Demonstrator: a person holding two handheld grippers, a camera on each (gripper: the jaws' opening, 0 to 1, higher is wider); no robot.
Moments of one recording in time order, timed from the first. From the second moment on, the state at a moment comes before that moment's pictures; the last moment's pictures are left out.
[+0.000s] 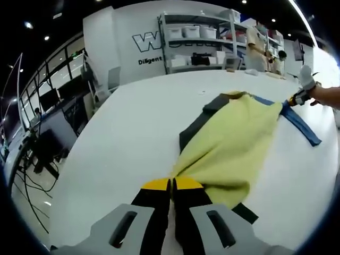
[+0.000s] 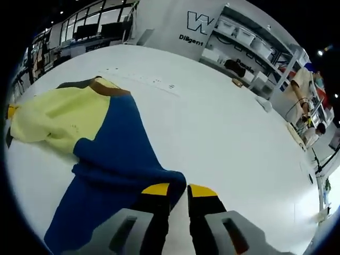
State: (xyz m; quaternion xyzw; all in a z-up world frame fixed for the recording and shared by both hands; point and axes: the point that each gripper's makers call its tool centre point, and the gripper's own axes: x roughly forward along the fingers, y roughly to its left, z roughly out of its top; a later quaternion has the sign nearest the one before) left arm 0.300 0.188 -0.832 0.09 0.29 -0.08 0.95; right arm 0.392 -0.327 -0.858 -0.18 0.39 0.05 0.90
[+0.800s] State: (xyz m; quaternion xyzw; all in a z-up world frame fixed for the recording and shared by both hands) left arm 0.299 0.184 -0.834 0.09 0.30 -0.09 0.95; right arm 0.344 -0.274 -0.748 -0.21 0.24 0.11 0.94
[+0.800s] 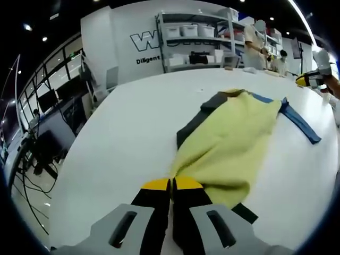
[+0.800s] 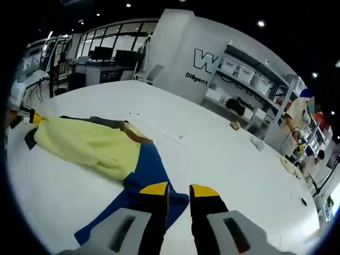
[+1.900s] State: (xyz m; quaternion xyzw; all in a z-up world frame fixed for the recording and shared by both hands) left arm 0.300 0.180 -0.832 0.10 0.29 -0.09 0.95; right arm 0.206 -0.172 -0.842 -0.20 0.33 0.29 0.87
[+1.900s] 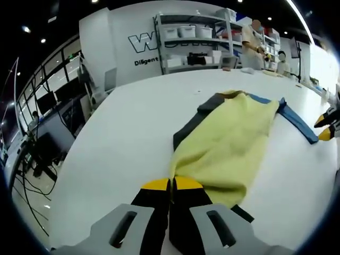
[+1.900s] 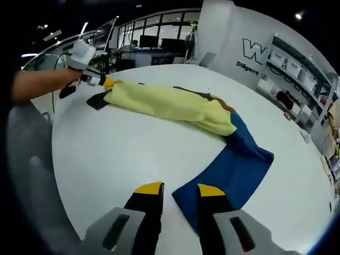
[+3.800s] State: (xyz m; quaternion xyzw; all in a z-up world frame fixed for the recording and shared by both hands) left arm 0.300 0.175 -0.831 0.10 0.29 -0.10 0.95; right arm 0.213 -0.329 -0.863 -0.34 0.42 0.15 0.83
